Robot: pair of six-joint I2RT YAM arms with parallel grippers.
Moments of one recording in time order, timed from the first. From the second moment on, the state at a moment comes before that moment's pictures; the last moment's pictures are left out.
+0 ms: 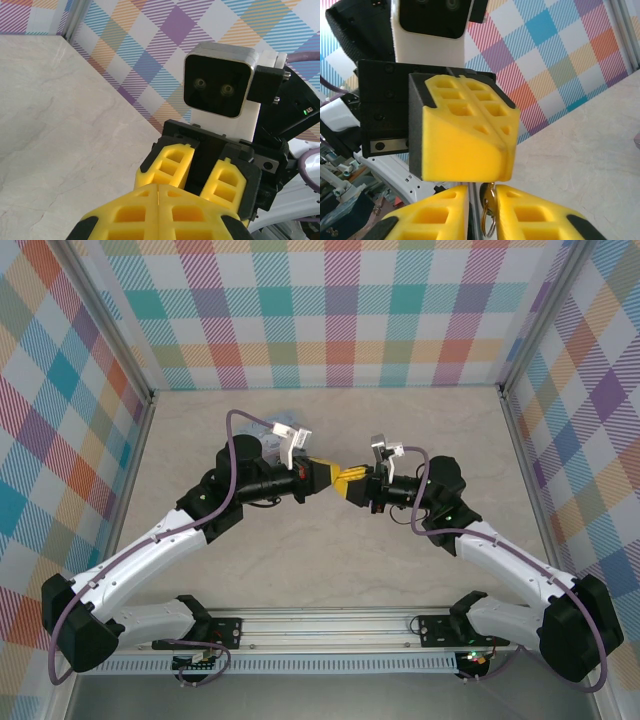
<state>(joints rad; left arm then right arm) -0.74 1.15 1.04 -0.07 0.46 -0.53 0.59 1.10 0.67 0.55 -0.84 0.62</state>
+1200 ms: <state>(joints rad) -0.50 1.73 1.50 -0.54 -0.08 -0.35 0.59 0.95 0.68 -0.13 -0.43 0.41</state>
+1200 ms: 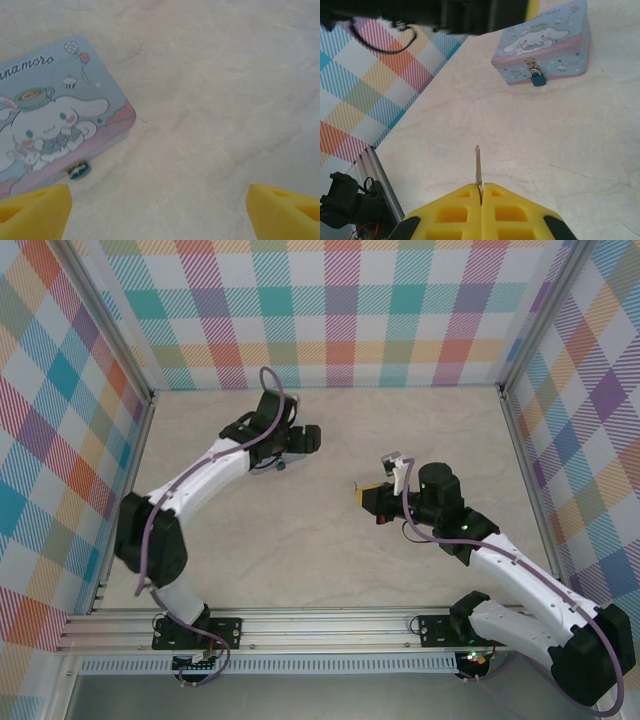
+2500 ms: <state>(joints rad) -0.53 2.03 1.62 -0.59 -0.11 -0.29 0.55 0.86 0.67 -0.27 -0.29 0.43</state>
